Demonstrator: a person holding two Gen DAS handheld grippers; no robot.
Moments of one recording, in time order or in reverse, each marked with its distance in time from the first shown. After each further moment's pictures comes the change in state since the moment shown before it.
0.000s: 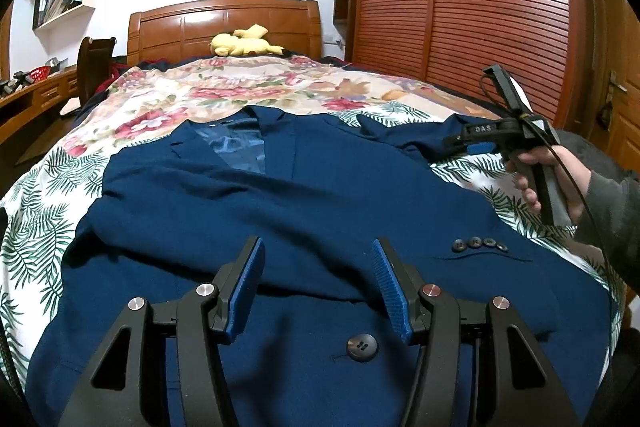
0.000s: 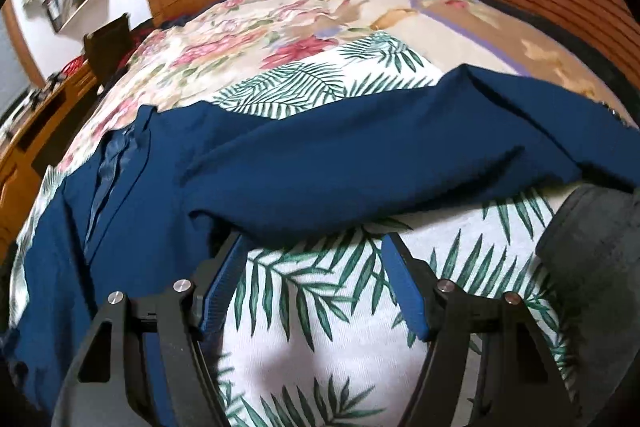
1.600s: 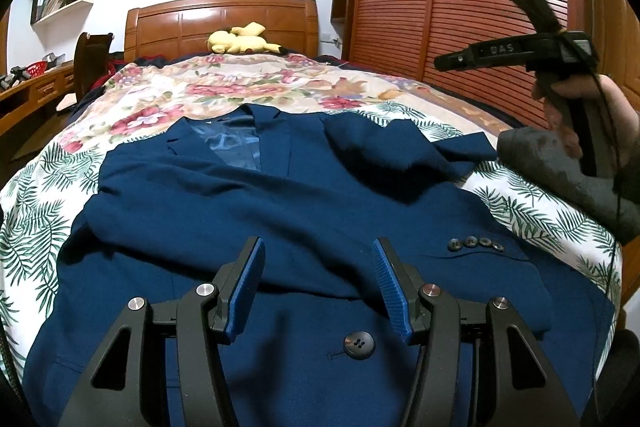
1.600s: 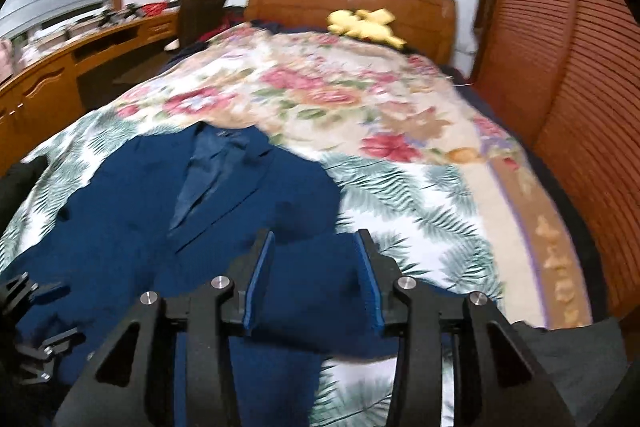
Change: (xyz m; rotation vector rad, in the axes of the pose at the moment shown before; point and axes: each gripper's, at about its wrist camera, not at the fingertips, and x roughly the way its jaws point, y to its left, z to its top) left arm 0.001 0.004 0.001 -0.013 0.002 -0.021; right arm -0.102 0.139 0.017 -0.448 -0.158 -0.027
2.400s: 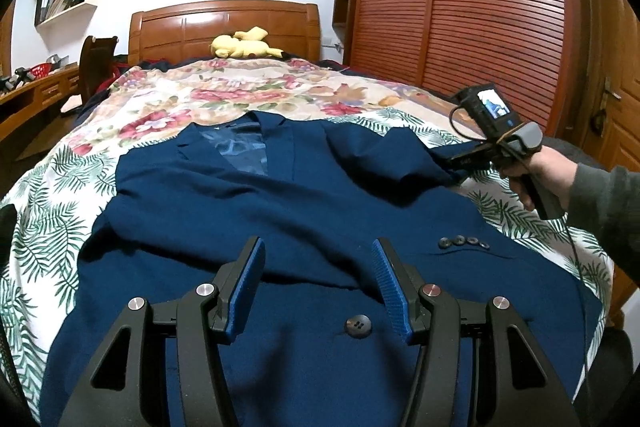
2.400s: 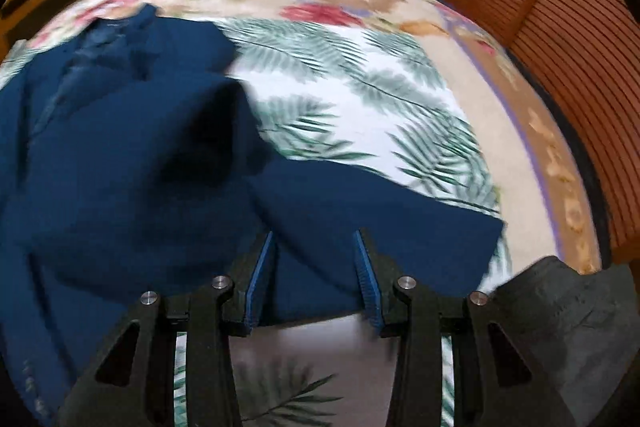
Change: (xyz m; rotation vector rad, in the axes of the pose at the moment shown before) left arm -0.024 0.000 0.001 -0.001 -0.011 0.005; right arm 0.114 -0.075 -0.084 0.059 0.337 -0.194
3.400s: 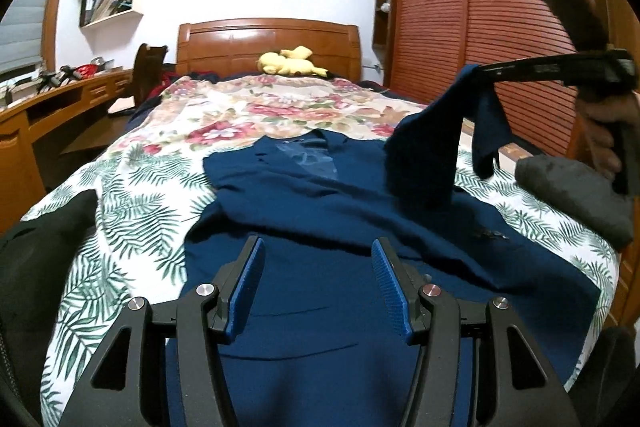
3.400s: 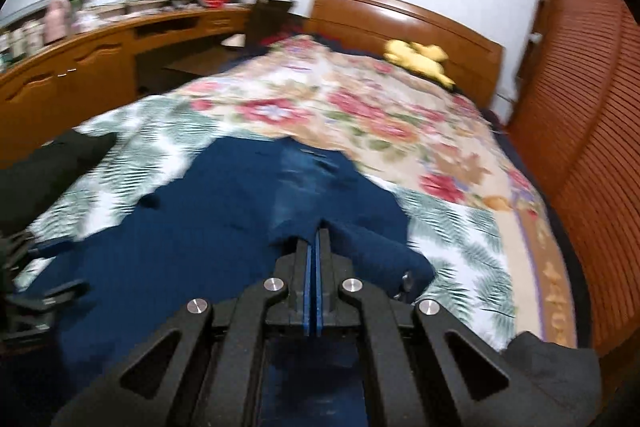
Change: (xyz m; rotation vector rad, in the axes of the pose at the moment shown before) left arm -0.078 0.038 -0.028 -0.058 -0.063 0.121; right arm -0.258 0.172 0.004 -0.260 -0.400 0.275
